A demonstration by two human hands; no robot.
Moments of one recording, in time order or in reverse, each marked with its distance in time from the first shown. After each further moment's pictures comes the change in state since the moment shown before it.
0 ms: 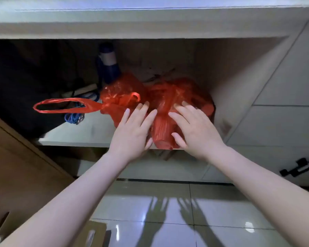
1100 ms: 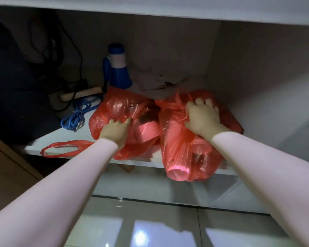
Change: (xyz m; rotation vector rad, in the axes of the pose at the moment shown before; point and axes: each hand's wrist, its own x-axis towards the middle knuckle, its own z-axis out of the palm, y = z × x) left_hand 0.043 -0.132 0.104 0.090 -0.428 -0.369; right_hand 0.137 0.039 0.099 -0.167 -0.151 0.398
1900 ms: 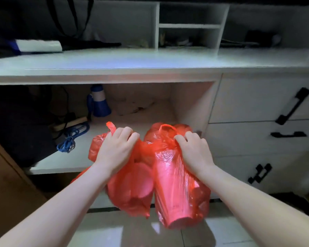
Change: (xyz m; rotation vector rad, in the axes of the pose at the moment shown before) left_hand -0.185 0.088 -0.138 0.010 0.701 0.527; right_hand -0.221 0.056 -0.118 0.032 0.200 -0.044
